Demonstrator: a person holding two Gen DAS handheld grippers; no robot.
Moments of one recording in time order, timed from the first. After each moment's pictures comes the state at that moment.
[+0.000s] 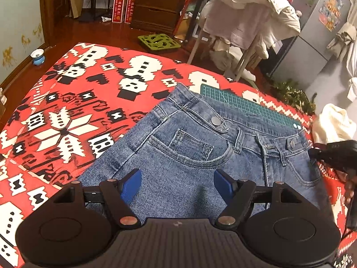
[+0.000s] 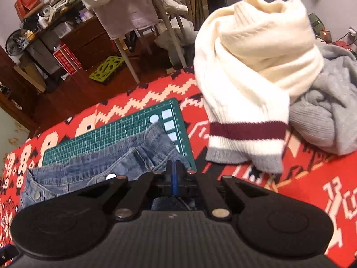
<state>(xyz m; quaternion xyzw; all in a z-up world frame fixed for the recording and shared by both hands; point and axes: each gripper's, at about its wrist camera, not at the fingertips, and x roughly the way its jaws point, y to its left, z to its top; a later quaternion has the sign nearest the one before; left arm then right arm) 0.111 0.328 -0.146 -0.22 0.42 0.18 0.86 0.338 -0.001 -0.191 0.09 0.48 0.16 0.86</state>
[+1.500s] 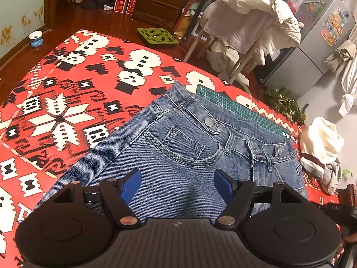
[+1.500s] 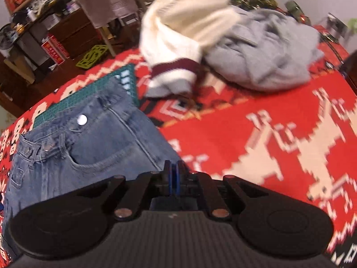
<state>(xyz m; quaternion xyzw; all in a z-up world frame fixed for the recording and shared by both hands) 0.103 0.337 -0.141 -0.28 0.41 0.16 0.85 0.260 -0.080 -0.190 0.08 0.52 0.12 0.84</state>
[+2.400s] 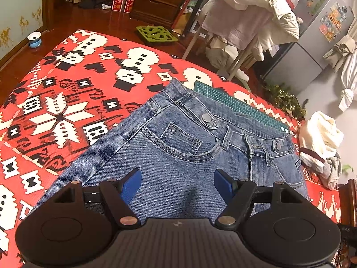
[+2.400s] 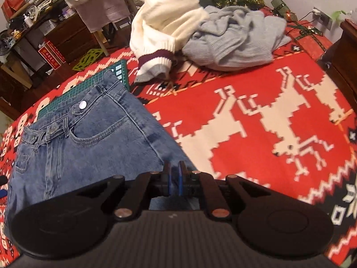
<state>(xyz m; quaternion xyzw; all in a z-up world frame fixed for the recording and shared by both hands) 0.101 0.332 -0.137 -0.27 0.42 0.16 0.85 0.207 -0.104 -0.172 0.09 0.51 0.10 0.85</state>
